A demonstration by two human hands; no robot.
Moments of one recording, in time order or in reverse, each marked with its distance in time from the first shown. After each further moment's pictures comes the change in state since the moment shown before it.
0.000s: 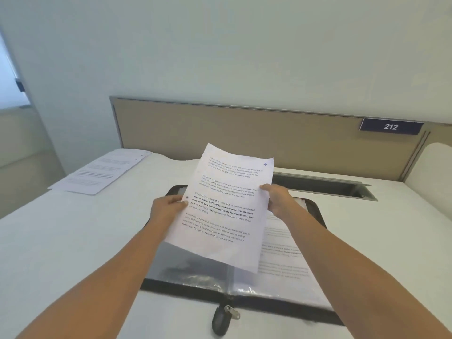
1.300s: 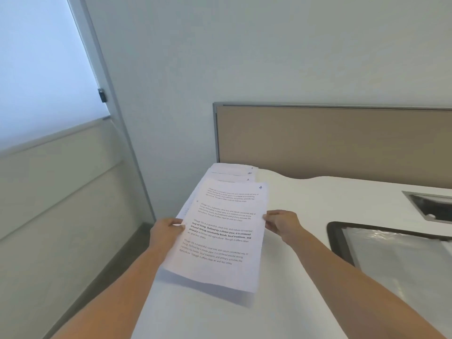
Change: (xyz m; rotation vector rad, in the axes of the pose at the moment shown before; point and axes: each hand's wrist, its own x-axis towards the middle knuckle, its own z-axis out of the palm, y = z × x) left_hand 0.260 -0.068 -0.424 0.315 0.240 -0.150; right_hand 0.084 0.114 0.463 -0.010 -0.035 0.132
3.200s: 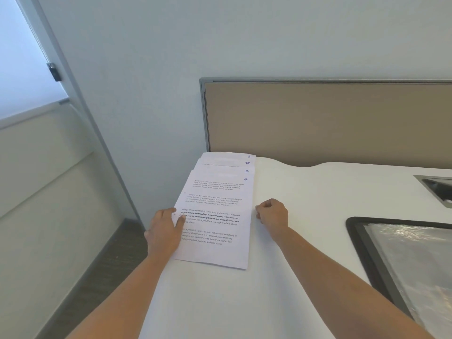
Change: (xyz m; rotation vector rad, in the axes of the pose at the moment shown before) left_hand 0.081 -0.010 0.036 0.560 0.039 0.265; right_hand 0.085 0.032 0.059 -0.429 0.277 -0.143
